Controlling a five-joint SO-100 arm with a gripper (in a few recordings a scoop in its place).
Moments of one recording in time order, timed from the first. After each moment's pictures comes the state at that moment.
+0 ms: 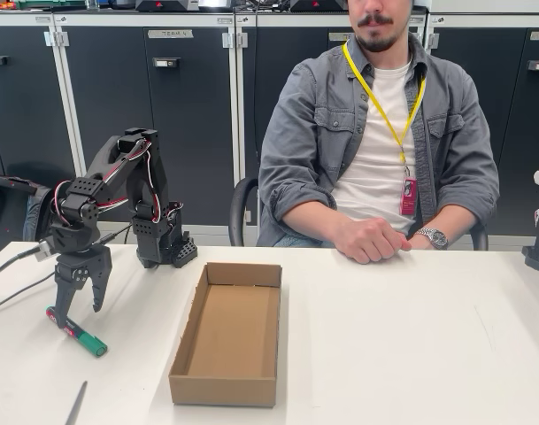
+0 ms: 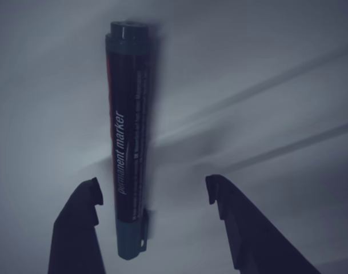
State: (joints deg) arm 23.2 92.7 114.1 64.8 5.7
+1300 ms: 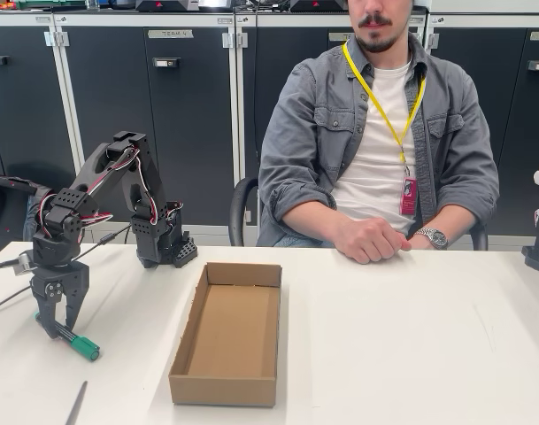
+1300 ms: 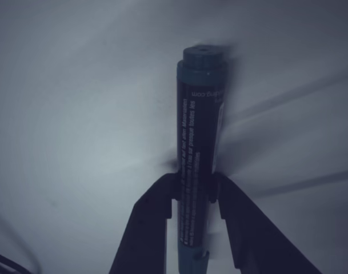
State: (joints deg) arm 26.2 83.8 107.9 52.7 5.6
